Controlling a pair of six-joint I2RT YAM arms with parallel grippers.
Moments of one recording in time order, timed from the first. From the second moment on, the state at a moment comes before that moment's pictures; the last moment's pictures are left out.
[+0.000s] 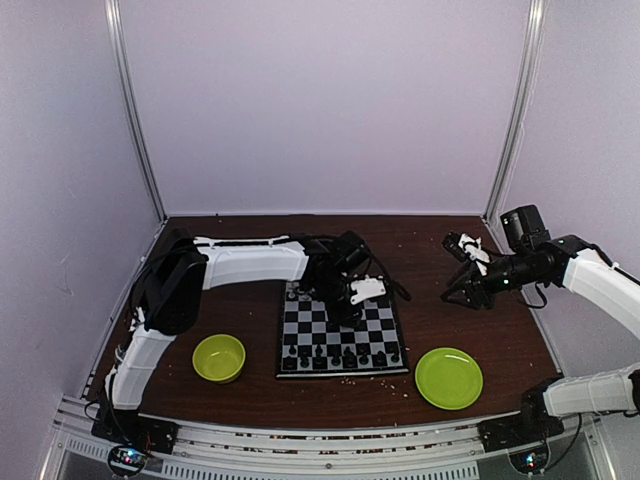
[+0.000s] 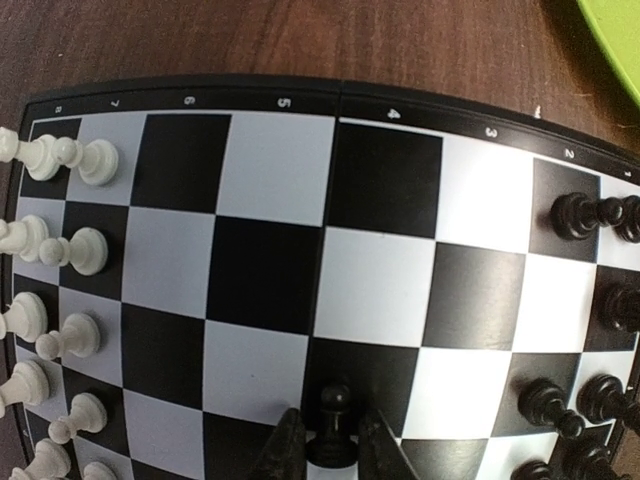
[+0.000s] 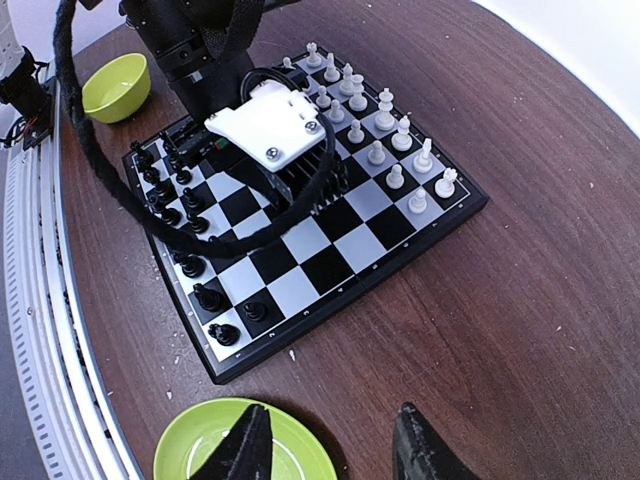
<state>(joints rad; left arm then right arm) -0.97 2.35 1.94 -0.74 0.18 0.44 0.26 1.10 0.88 -0.69 -0.59 -0.53</state>
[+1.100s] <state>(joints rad) -1.07 1.81 1.58 -0.18 0.11 0.23 0.30 1.45 1.44 -1.00 -0.95 -0.23</state>
